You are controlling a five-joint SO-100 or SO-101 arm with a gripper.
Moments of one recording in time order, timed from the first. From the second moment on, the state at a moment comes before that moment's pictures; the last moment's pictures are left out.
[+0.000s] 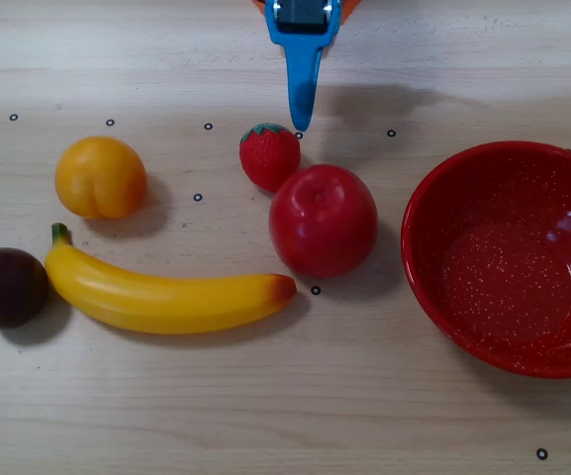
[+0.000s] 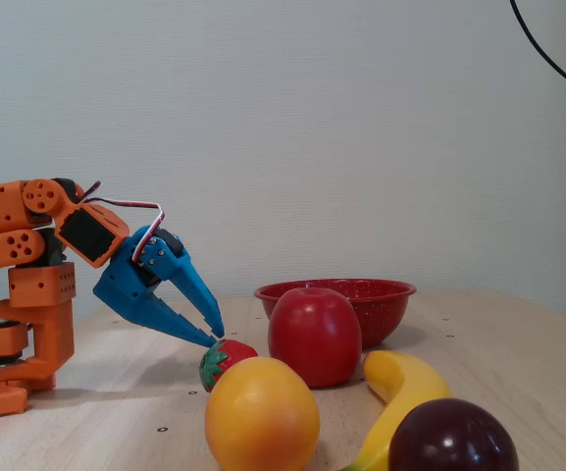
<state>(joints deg) -1.8 184.2 178.2 51.2 1.7</state>
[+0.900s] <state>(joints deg) -0.7 153.2 144.1 61.3 -0.4</state>
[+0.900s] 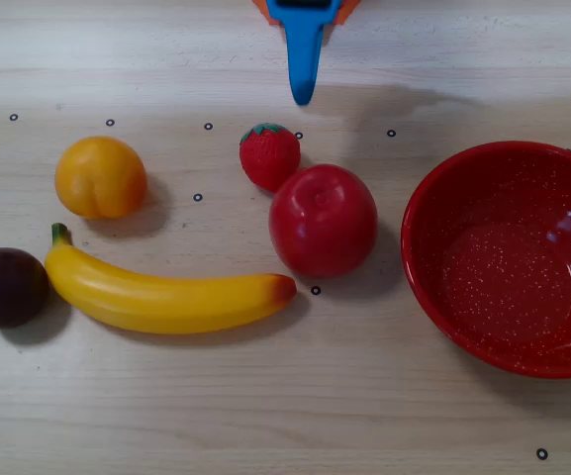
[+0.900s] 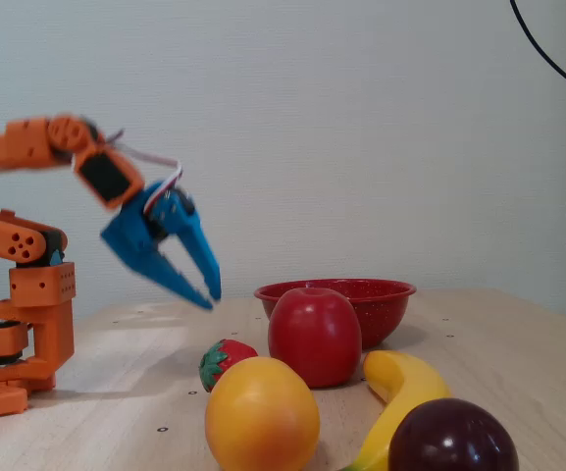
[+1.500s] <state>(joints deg) -8.7 117.9 83.1 93.9 9.3</state>
